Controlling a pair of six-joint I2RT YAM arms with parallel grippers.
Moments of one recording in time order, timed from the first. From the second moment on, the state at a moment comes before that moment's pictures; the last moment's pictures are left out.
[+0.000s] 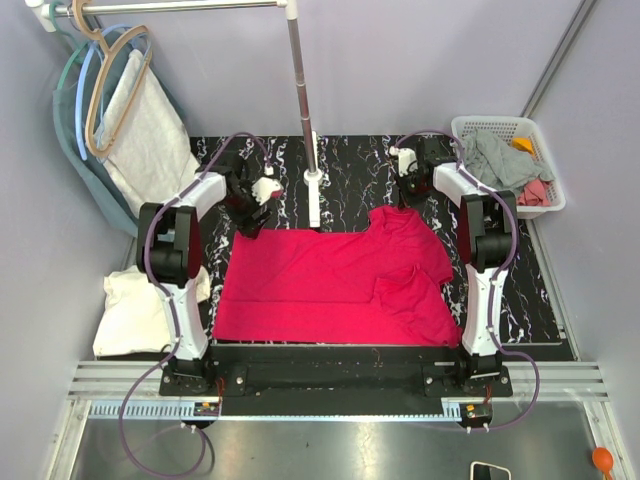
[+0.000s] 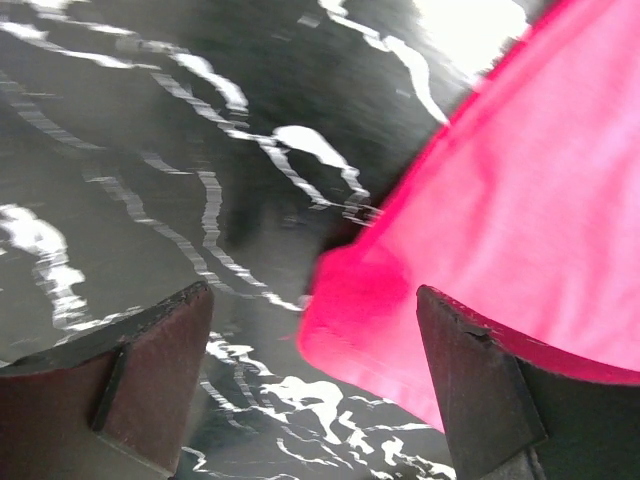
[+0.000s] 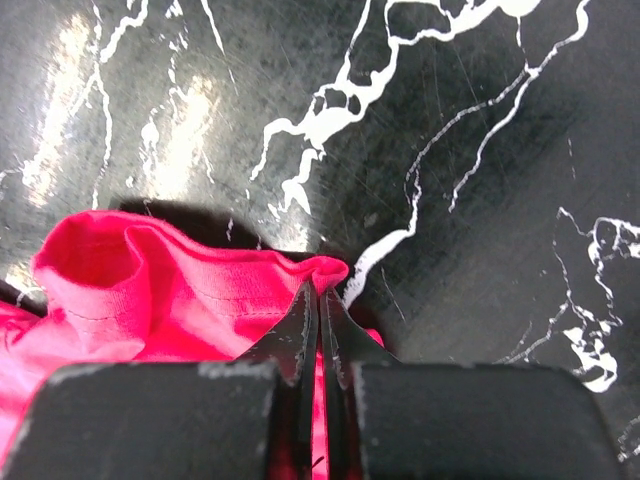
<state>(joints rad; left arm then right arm) -0.11 2.02 1.52 -0.76 0.29 0.81 0.14 2.24 1.74 -0.58 -0.29 -0.28</state>
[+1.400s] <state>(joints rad) -0.11 2.15 1.66 -0.99 0.30 0.84 0.14 2.17 1.66 -0.61 -0.23 -0.33</state>
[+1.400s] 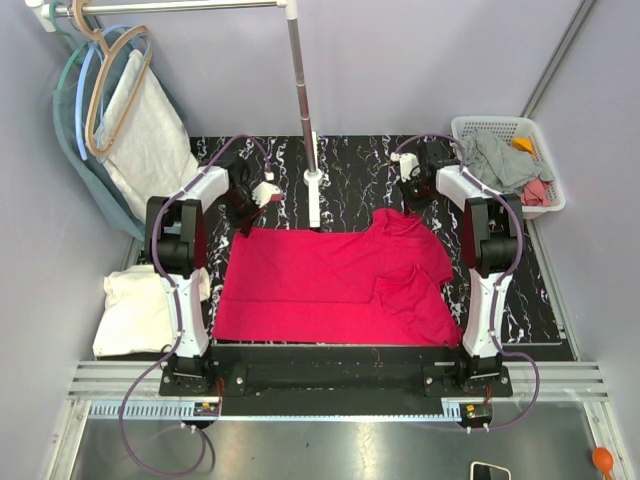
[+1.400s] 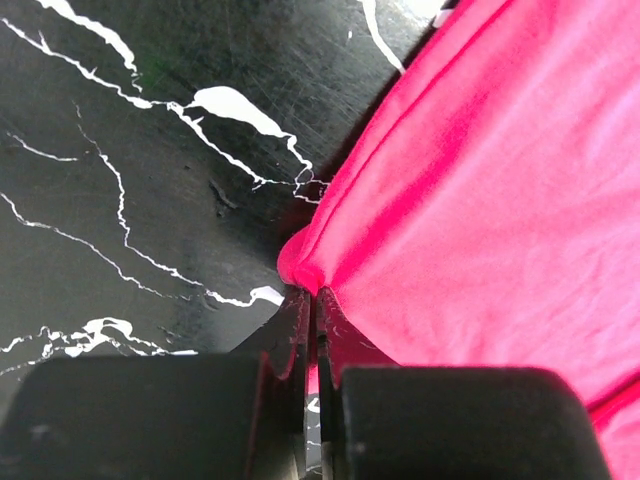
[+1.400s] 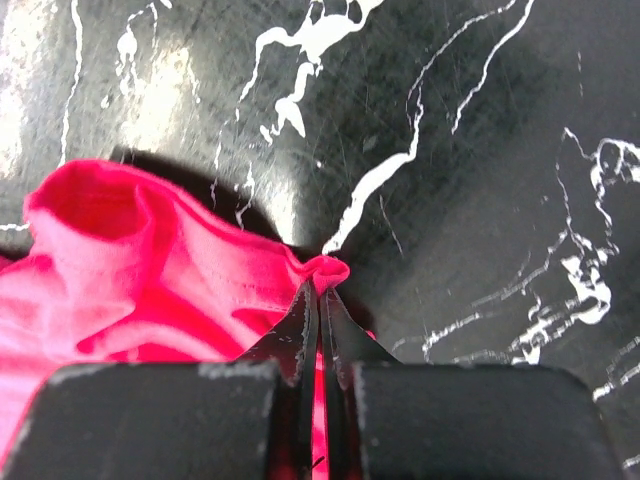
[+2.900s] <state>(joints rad) -0.30 1.64 1.22 -0.92 0.01 0.63 0.19 1.34 1.15 -0.87 -0.30 -0.34</state>
